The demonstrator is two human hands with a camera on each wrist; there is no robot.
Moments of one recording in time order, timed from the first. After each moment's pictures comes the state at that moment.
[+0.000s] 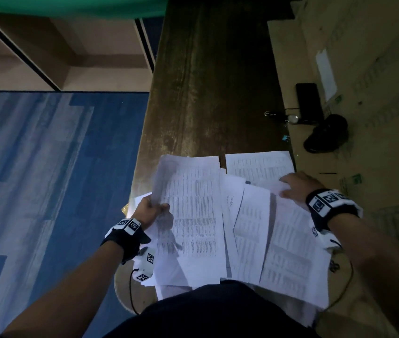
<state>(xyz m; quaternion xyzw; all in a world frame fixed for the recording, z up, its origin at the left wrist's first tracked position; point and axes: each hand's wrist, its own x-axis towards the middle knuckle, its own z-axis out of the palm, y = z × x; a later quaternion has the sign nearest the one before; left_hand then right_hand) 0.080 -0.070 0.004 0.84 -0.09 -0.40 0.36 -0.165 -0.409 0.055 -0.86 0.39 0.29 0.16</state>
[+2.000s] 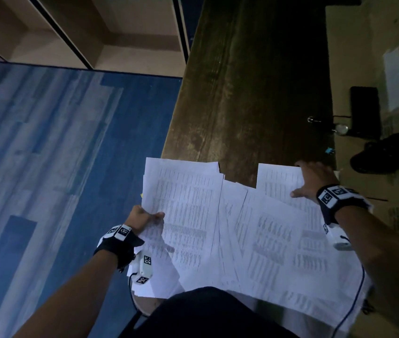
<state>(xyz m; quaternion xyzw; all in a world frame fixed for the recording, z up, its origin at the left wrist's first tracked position) 0.105 -0.026 0.027 0.82 0.10 -0.41 0.39 -0.078 -0.440 0.005 -0.90 0.33 0.27 0.07</state>
